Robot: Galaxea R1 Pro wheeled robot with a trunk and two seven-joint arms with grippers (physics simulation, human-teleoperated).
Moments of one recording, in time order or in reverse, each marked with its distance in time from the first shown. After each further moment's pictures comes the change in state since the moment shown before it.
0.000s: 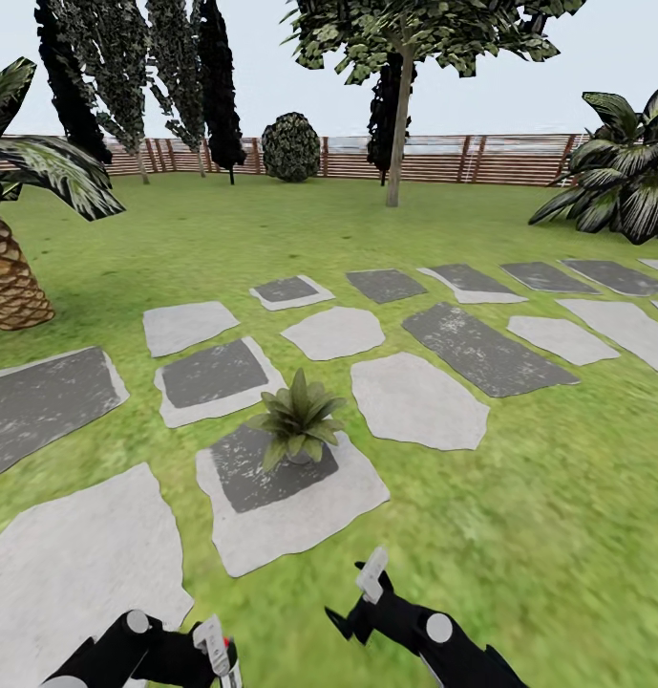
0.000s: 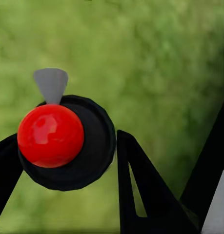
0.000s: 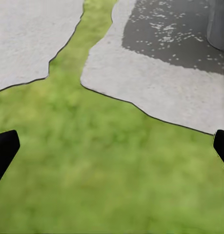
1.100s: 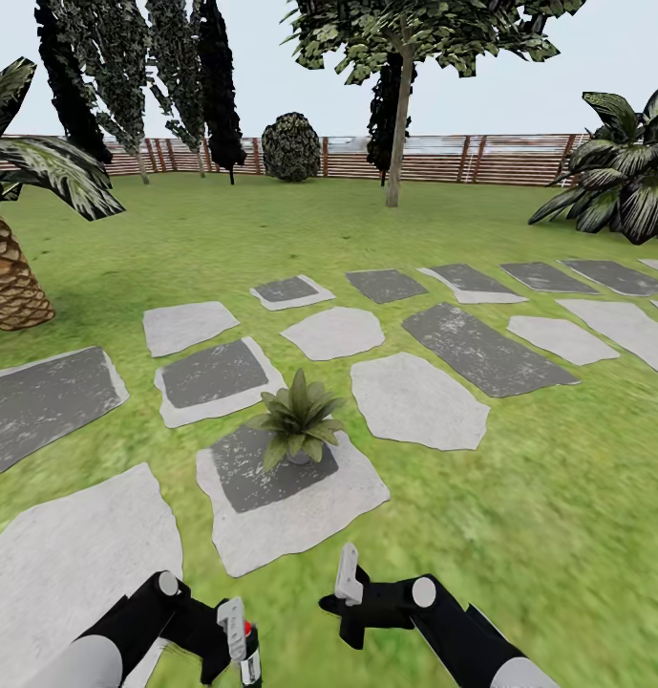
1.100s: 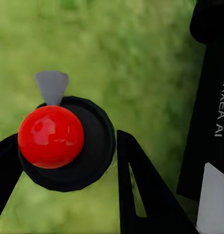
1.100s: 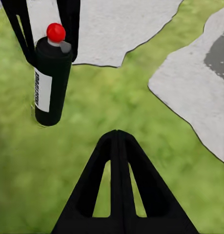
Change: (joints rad) left arm -0.075 -0.041 -0.117 -0.051 -0.059 -0.002 -0.151; right arm -0.072 0.011 0.011 -0.065 0.232 0.031 0.346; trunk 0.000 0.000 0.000
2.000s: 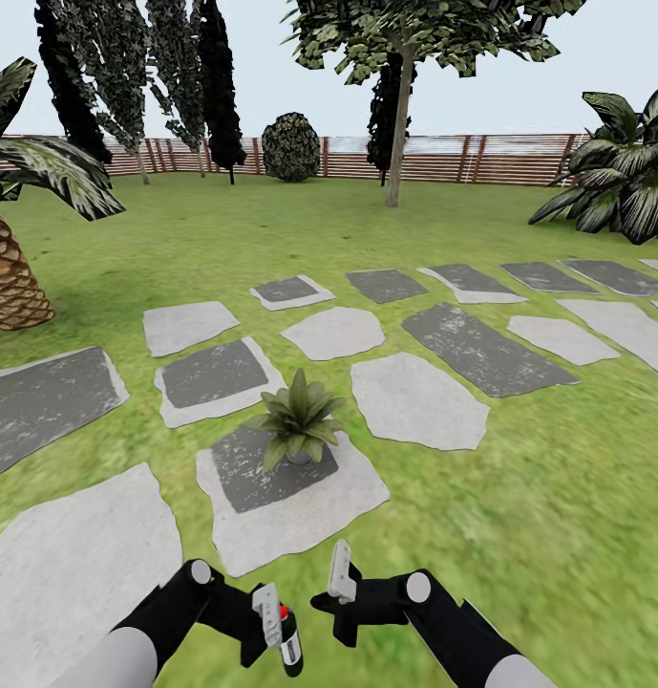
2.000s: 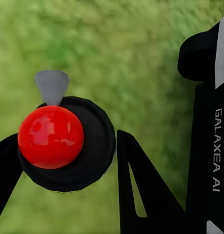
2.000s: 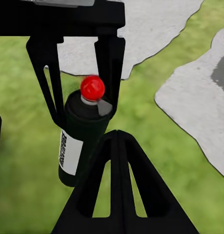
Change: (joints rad) left arm -0.007 -0.100 -0.005 -0.056 0.013 -0.010 -0.008; right arm -0.001 0.014 0.000 -0.034 0.002 0.001 0.042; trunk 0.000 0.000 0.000
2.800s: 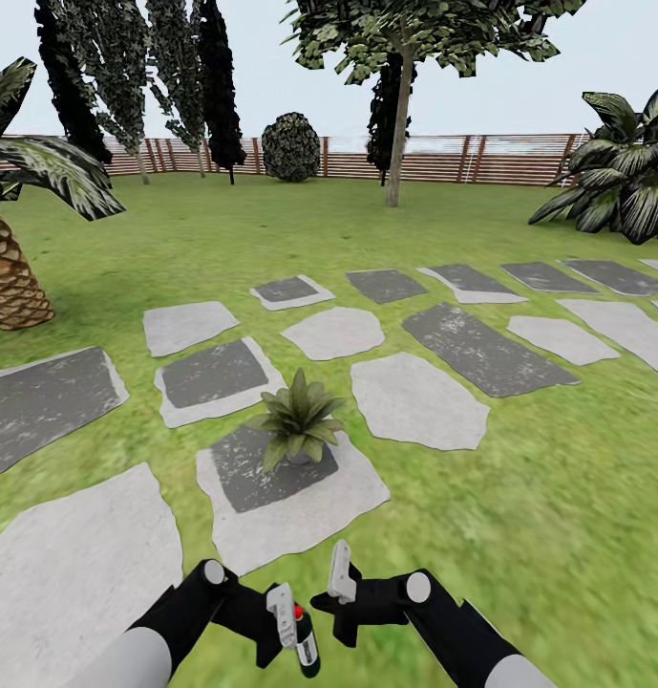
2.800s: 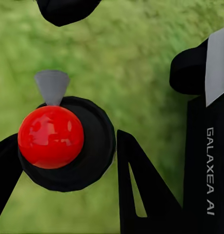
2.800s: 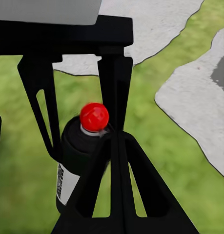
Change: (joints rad) left arm 0.000 -0.045 0.001 0.000 0.001 -0.004 0.000; right arm 0.000 0.000 0.000 0.000 0.000 0.000 0.000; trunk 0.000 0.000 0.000
